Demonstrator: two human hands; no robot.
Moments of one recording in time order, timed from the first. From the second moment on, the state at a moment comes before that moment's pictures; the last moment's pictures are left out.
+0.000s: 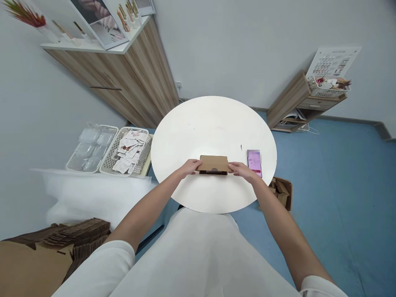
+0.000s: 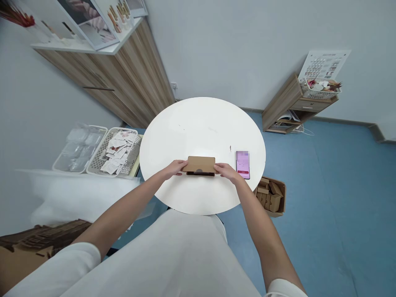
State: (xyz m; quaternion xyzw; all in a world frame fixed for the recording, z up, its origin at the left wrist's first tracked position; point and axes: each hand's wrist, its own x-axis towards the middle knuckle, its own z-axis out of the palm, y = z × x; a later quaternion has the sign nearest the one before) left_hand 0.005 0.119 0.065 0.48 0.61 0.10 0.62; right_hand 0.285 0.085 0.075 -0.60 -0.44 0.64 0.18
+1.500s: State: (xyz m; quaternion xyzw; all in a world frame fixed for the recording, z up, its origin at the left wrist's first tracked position) left_hand 0.000 0.066 0.054 0.70 0.56 0.17 0.40; right_hand 0.262 0.026 0.048 -0.60 -0.56 0.50 0.29
